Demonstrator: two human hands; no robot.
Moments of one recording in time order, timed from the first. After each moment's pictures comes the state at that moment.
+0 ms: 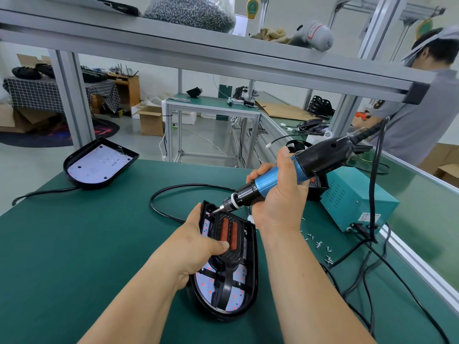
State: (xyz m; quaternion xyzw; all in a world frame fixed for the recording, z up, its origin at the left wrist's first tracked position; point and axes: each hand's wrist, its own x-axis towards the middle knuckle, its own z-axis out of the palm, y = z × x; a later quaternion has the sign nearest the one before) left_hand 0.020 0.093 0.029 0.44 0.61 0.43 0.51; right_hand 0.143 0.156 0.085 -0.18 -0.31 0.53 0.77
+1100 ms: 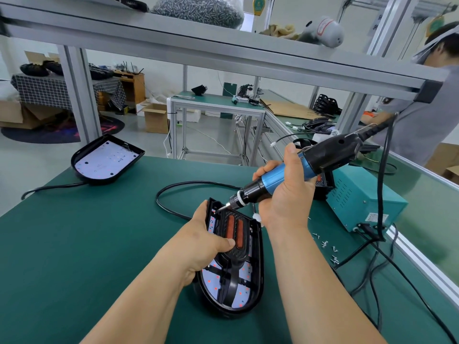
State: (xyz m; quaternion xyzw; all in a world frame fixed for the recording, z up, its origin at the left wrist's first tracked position) left_hand 0.020 0.094 0.028 0.44 0.61 0.42 0.51; right_hand 0.144 0.160 0.084 -0.19 -0.31 0.54 0.76
